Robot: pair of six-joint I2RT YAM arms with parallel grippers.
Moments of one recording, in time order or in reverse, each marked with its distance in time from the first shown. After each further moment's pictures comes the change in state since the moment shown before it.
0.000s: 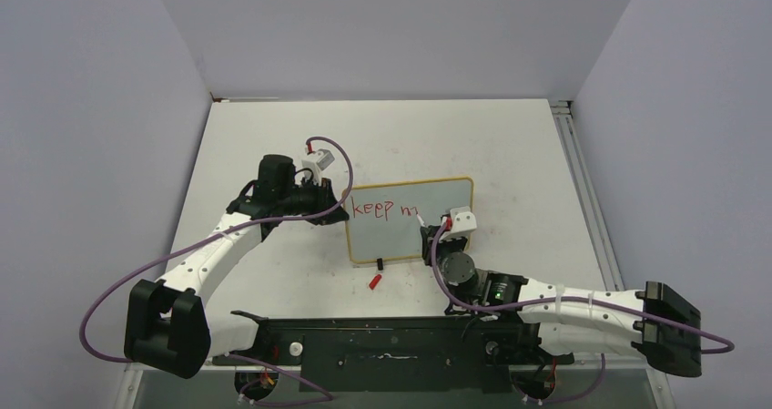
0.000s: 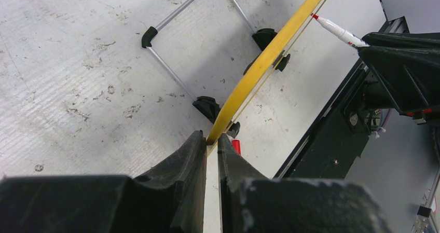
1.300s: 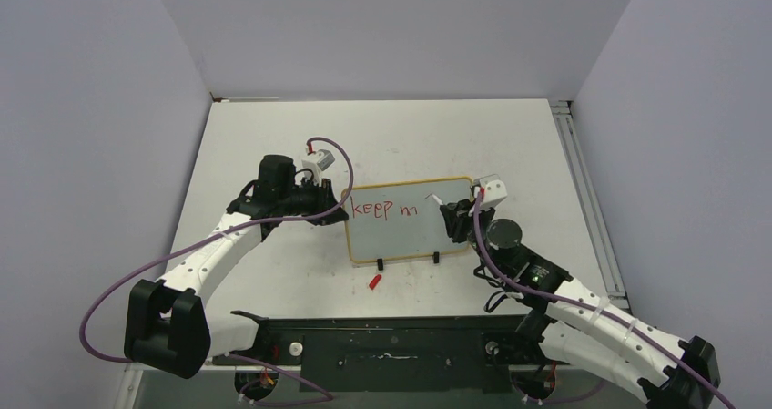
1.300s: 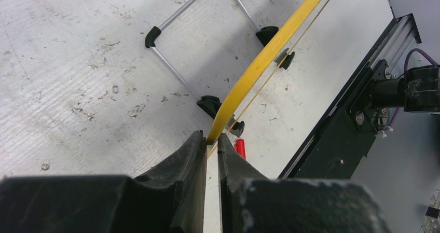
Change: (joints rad) left arm -0.001 0.000 0.000 -0.008 -0.012 0.020; right arm -0.372 -0.231 0.090 -0.230 -0.502 -0.131
